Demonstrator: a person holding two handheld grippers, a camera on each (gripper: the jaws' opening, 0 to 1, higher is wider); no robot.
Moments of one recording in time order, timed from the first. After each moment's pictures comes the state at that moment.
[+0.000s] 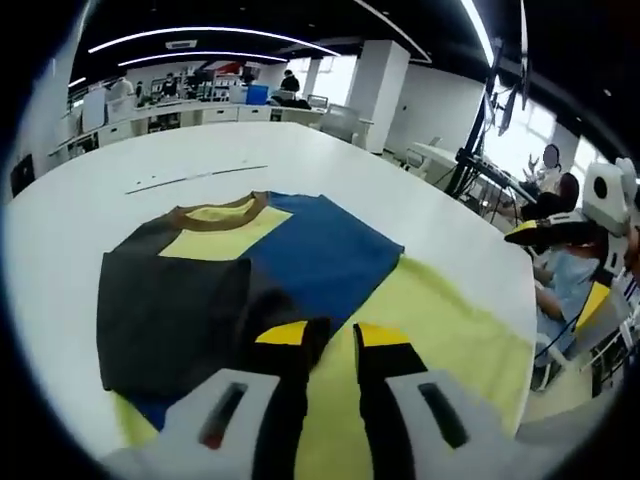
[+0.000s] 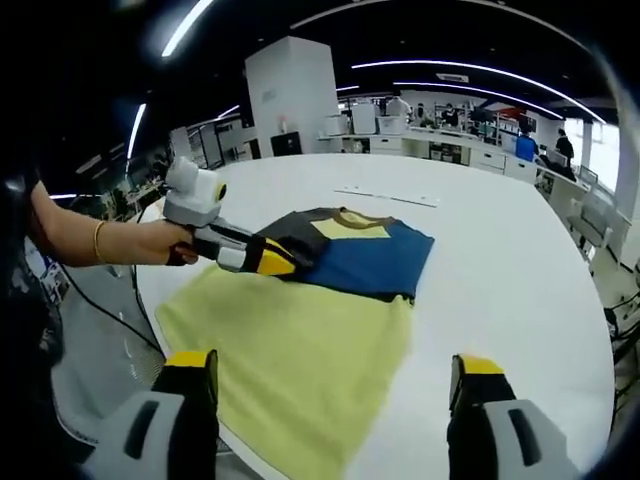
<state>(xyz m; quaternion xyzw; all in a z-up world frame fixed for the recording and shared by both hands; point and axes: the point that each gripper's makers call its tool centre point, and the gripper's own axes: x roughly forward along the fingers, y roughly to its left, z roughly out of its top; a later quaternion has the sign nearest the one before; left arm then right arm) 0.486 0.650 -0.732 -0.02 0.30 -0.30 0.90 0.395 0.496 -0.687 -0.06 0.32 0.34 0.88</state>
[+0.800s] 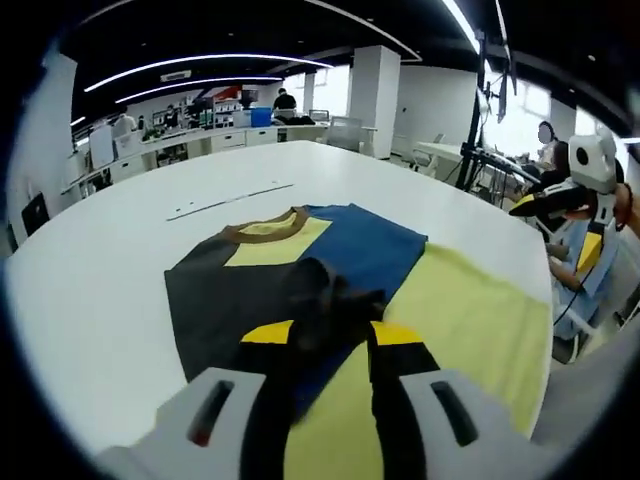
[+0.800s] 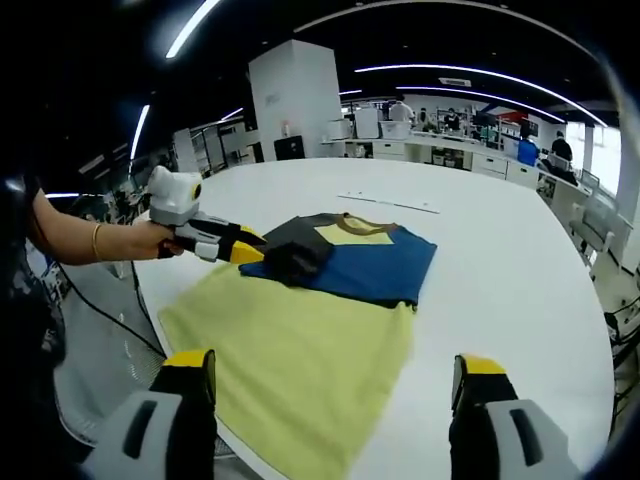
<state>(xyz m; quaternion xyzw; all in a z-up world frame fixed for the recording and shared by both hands) 0.482 0.718 -0.725 0.05 0.27 -0.28 0.92 0.396 0.499 -0.682 -0.06 0.31 0.35 0.88</state>
